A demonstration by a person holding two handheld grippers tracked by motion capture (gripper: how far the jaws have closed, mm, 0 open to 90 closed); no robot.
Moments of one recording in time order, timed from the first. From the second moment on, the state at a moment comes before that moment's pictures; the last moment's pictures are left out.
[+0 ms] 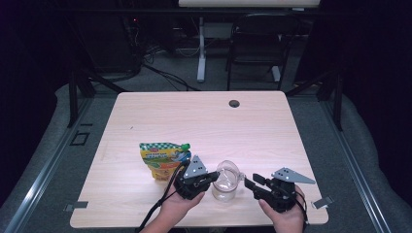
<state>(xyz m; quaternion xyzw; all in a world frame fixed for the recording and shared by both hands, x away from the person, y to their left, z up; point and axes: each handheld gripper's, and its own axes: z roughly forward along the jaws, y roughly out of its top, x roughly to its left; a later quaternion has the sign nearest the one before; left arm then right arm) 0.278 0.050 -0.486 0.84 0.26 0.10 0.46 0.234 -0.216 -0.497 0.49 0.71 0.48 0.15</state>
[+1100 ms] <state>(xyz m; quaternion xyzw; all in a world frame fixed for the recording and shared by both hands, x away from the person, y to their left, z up) 0.279 0.043 -0.474 0.85 0.25 0.11 0.46 0.228 -0.181 -0.508 0.42 0.75 0.45 0.21</state>
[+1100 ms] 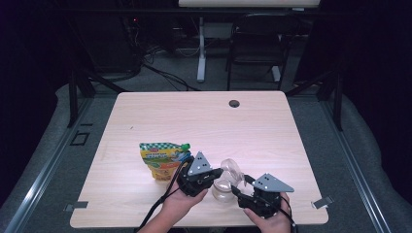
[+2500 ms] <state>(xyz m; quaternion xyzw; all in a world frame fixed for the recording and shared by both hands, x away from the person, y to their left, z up) 0.265 0.116 -0.497 0.84 0.30 0.13 0.44 0.224 -0.191 -0.503 0.43 0.74 0.47 0.22</state>
